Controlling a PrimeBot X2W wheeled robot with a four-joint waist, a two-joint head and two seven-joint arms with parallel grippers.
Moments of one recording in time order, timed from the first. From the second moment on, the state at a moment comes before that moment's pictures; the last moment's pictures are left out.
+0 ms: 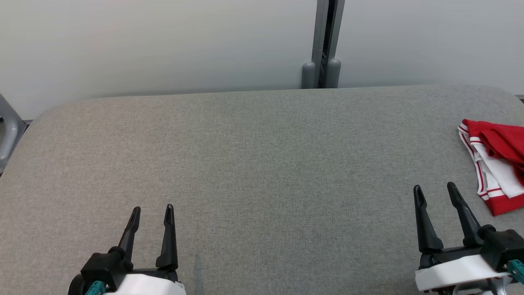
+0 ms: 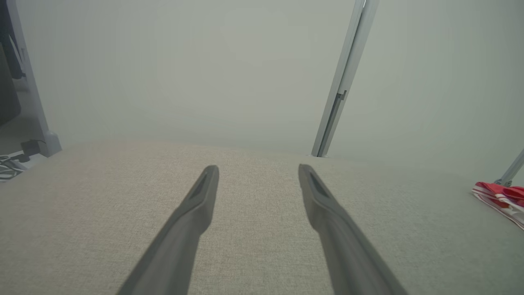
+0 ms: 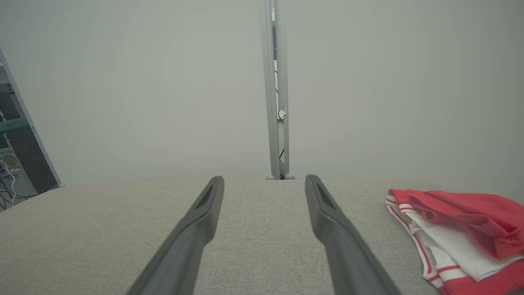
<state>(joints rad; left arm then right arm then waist) 0.04 0.05 -0.12 0.14 -0.29 0.05 -0.26 -0.02 -0.05 0.00 0.11 0.16 0.13 -0.26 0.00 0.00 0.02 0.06</state>
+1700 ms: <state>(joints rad) 0.07 0.04 -0.12 0.20 -0.39 0.03 -0.26 0.01 -0.04 0.02 0.17 0.16 0.13 -0.26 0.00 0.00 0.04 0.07</state>
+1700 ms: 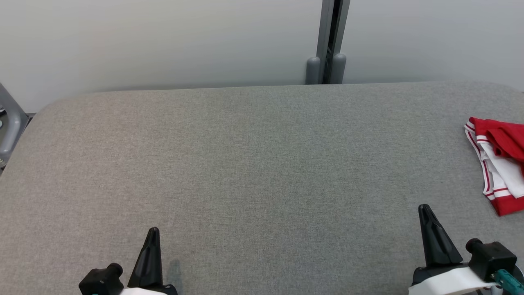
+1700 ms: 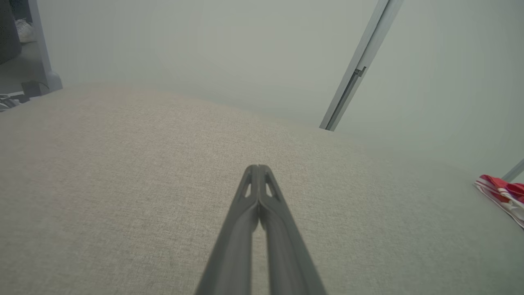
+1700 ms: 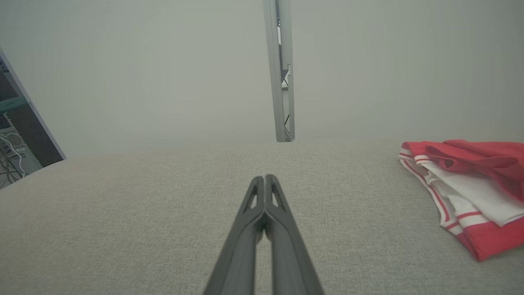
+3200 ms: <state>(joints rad) -0.13 0.04 -0.17 0.34 -1.11 -0.05 -0.14 -0.03 -0.04 -0.22 0.21 0.95 0.13 0.03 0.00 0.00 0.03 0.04</state>
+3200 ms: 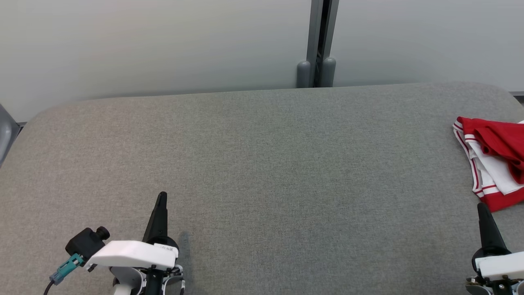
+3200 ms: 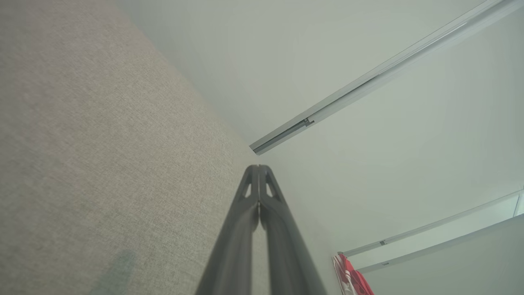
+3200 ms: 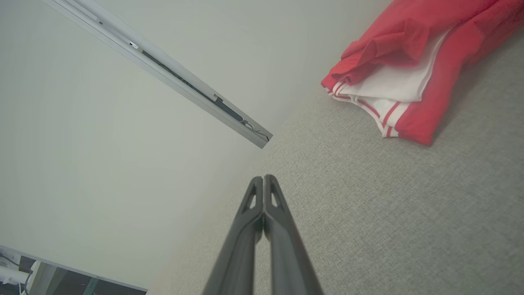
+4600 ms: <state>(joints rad) -0.25 0.05 -0.19 0.41 -1.47 -0.10 -0.07 -0.07 -0.04 -0.34 0.23 1.34 0.13 0.17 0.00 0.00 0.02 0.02</state>
